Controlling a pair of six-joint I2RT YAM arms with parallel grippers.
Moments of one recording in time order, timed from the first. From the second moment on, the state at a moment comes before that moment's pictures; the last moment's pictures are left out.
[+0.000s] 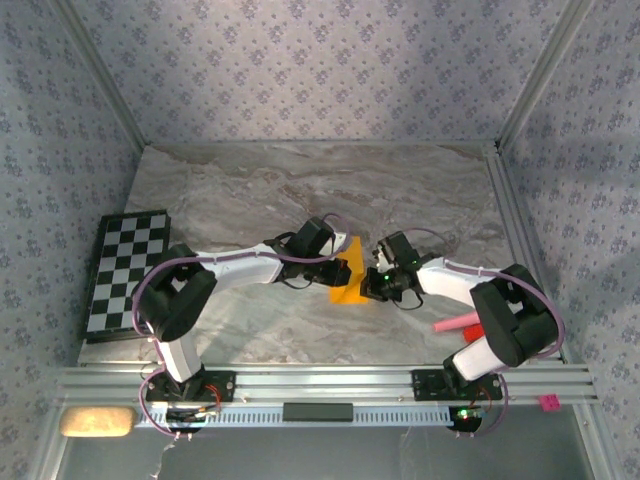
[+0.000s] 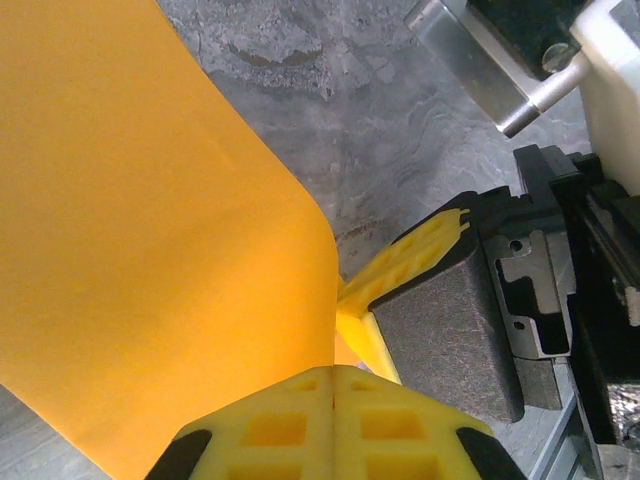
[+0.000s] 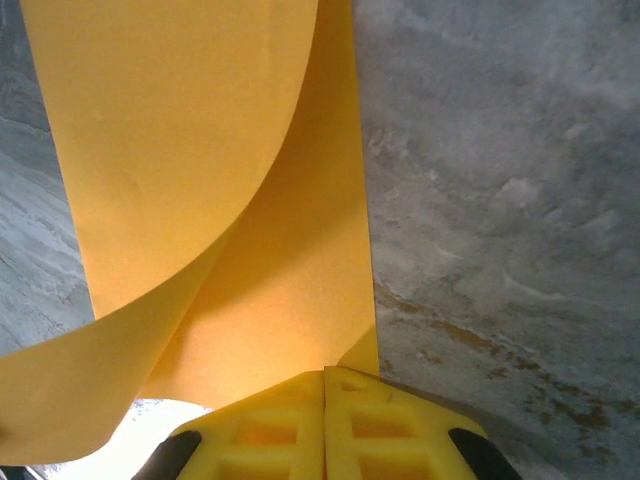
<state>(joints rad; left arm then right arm) -0.86 1.76 1.04 -0.15 0.40 -0.54 0.50 1.50 0.64 -0.29 -0.39 0.64</state>
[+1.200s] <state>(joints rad) -0.83 1.79 1.02 -0.11 0.36 -0.56 0.50 1.54 0.65 -0.22 -0.40 0.66</state>
